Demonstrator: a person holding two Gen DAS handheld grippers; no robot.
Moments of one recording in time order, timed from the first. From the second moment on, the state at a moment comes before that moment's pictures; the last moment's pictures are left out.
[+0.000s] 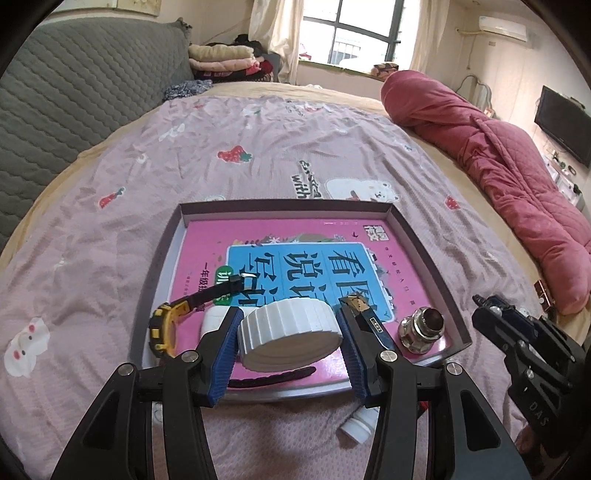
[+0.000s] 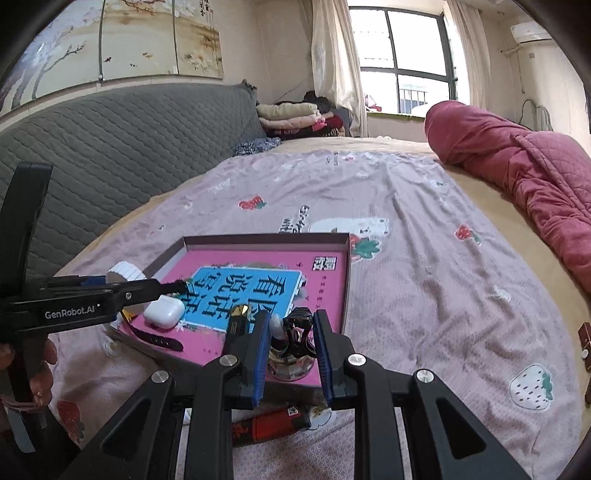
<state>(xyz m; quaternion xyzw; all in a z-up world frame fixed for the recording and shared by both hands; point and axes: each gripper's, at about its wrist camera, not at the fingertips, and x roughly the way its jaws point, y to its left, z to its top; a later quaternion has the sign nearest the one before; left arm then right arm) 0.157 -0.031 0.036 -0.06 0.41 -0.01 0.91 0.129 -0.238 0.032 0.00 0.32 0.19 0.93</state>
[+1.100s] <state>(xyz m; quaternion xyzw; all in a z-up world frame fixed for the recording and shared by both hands) 0.191 -0.053 -0.008 -0.05 0.46 -0.02 0.89 0.149 -0.234 -0.003 -0.01 0.37 0.19 0.91</state>
